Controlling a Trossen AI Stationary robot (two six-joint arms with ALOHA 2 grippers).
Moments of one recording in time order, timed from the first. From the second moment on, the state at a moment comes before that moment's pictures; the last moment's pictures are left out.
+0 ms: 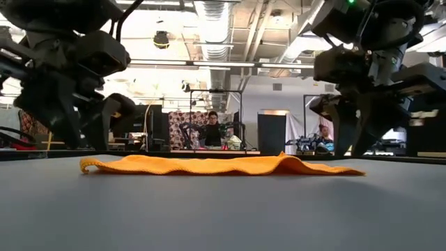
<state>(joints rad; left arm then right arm) -0.23 1.33 0.49 0.01 0.13 -0.05 0.20 1.44 0.70 -0.31 -0.05 -0.06</state>
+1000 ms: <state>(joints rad) -0.29 1.49 0.53 -0.01 0.04 0.00 0.22 1.54 0.69 -0.32 0.03 -0.03</state>
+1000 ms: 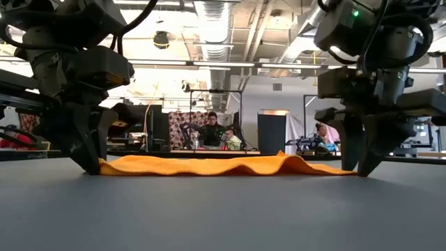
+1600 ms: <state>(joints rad) -0.29 1.26 0.53 -0.16 -0.10 -0.15 0.16 1.38 0.77 -0.41 -0.05 0.06</state>
